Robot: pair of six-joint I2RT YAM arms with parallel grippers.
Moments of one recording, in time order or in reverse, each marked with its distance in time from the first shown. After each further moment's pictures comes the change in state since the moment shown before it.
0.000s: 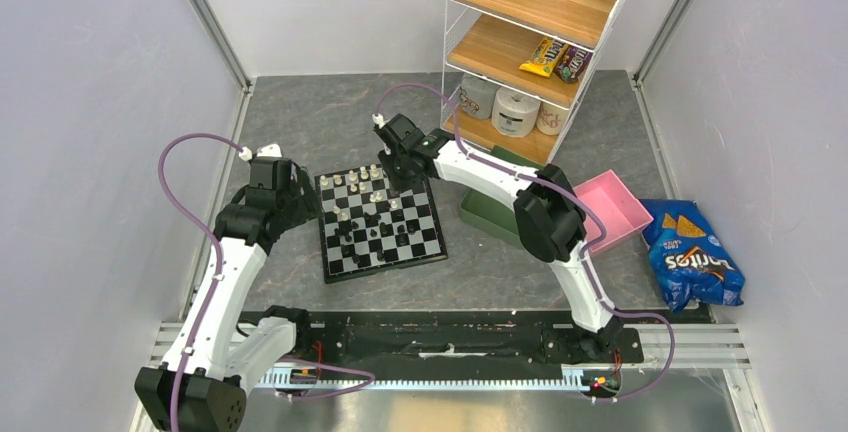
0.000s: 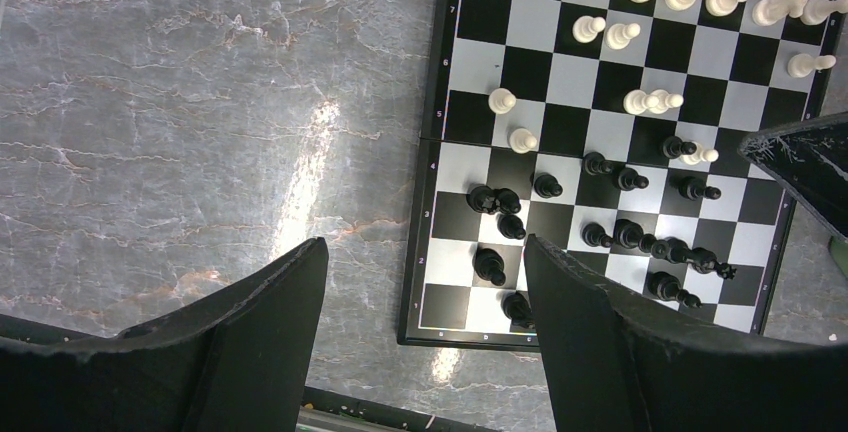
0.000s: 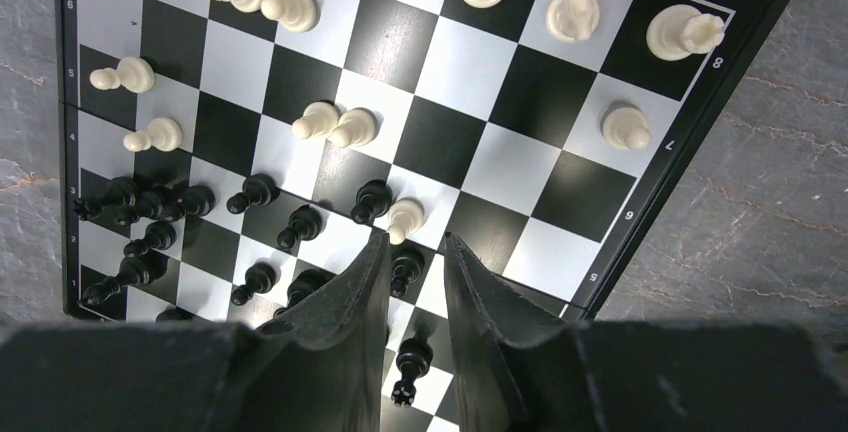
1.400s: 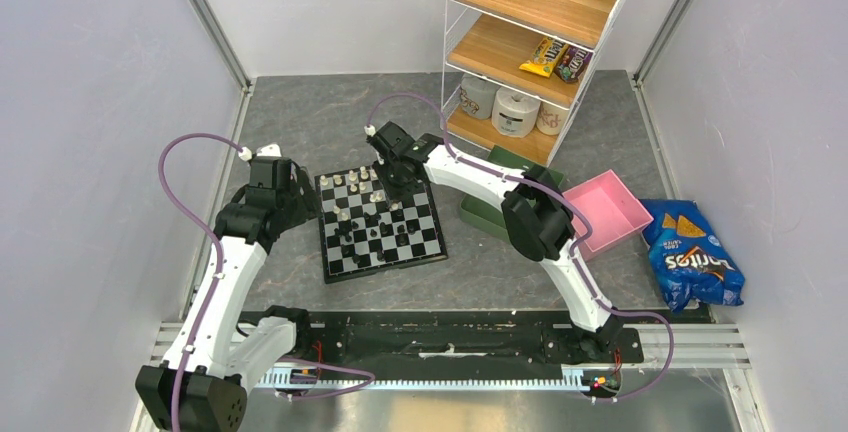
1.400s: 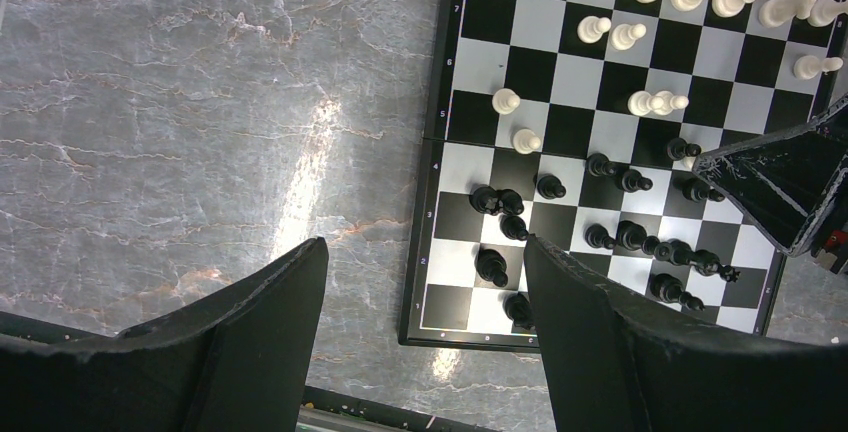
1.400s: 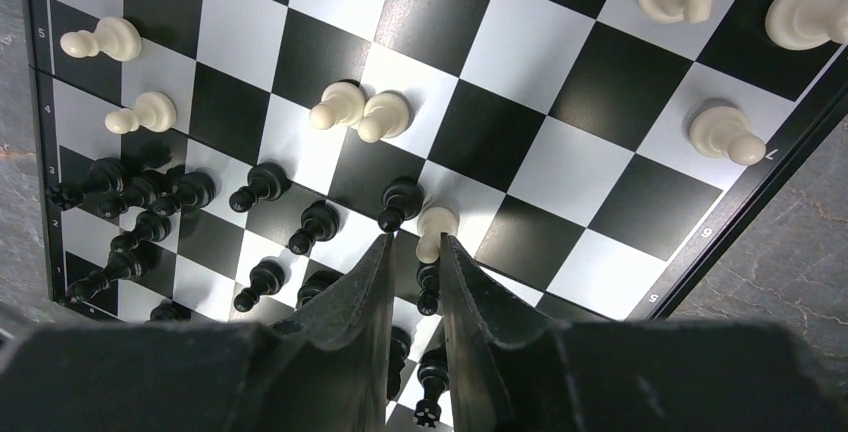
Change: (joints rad) left arm 0.006 0.007 0.000 0.000 0.001 0.000; right arm 0.023 0.087 0.072 -0.052 -0.049 -0.005
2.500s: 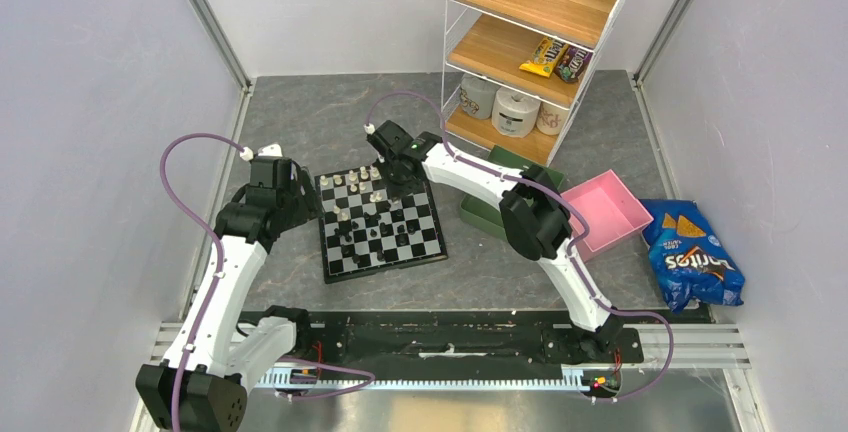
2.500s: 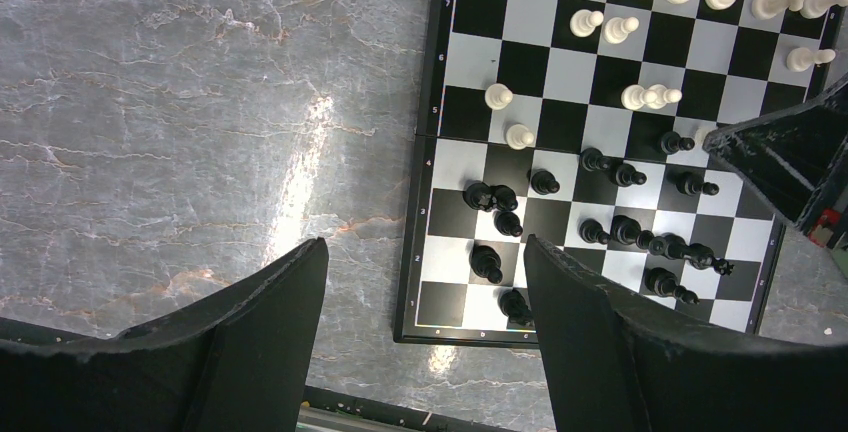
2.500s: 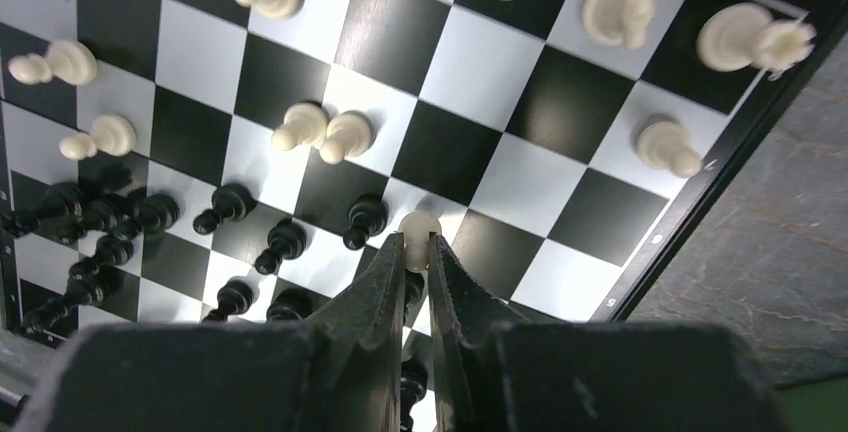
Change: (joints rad) left arm 0.001 0.004 0.000 0.000 0.018 0.000; right arm 0.000 0.022 0.030 -0.028 0.056 -0.026
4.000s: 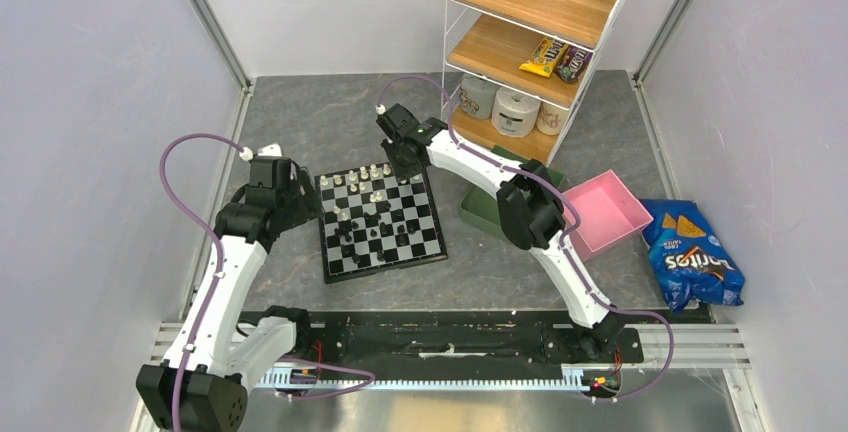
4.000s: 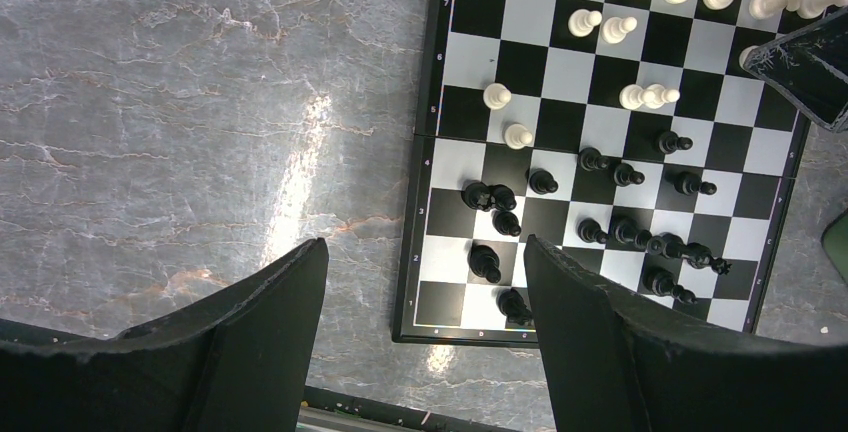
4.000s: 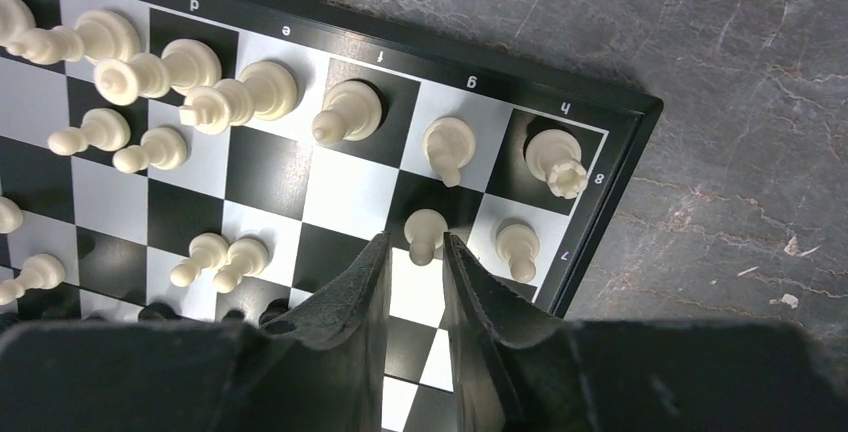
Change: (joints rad) left arm 0.004 0.000 0.000 0.000 0.008 0.000; right arm -0.076 0.109 0.171 -0.019 0.080 -0.008
